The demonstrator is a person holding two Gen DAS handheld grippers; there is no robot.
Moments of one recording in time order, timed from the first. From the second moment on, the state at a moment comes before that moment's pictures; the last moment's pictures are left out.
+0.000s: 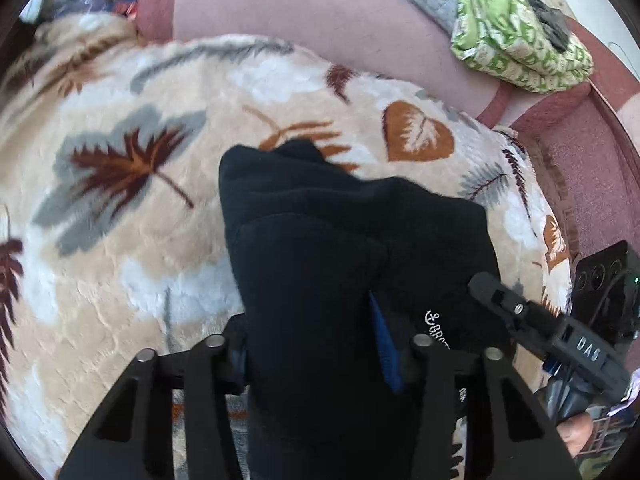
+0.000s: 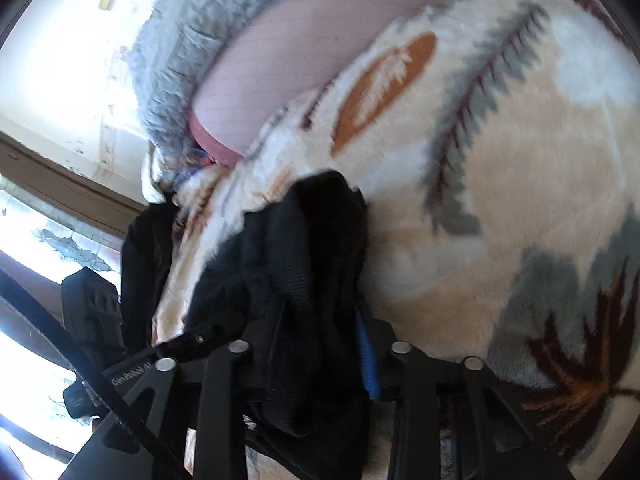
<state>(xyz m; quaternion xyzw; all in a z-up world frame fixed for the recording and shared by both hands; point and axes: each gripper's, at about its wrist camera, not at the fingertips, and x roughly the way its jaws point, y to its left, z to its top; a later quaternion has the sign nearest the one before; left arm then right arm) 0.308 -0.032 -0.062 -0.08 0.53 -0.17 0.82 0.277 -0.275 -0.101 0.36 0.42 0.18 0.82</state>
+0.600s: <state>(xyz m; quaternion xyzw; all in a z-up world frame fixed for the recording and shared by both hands) 0.228 0.008 -0.015 -0.06 0.48 -0.11 0.87 0.276 -0.281 -0.089 0.25 0.46 0.05 0.85</state>
